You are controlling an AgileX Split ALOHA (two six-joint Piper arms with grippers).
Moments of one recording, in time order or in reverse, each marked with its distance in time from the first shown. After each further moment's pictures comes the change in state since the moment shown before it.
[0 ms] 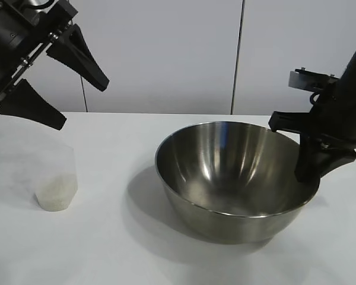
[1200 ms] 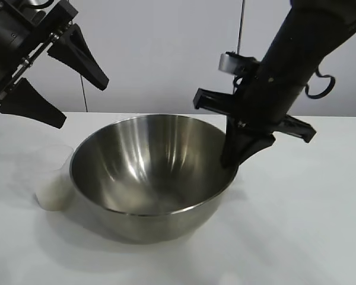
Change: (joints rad) left arm 0.000 0.000 0.000 0.000 -0.008 0.000; right arm 0.244 0.110 -0.199 0.094 0.030 0.131
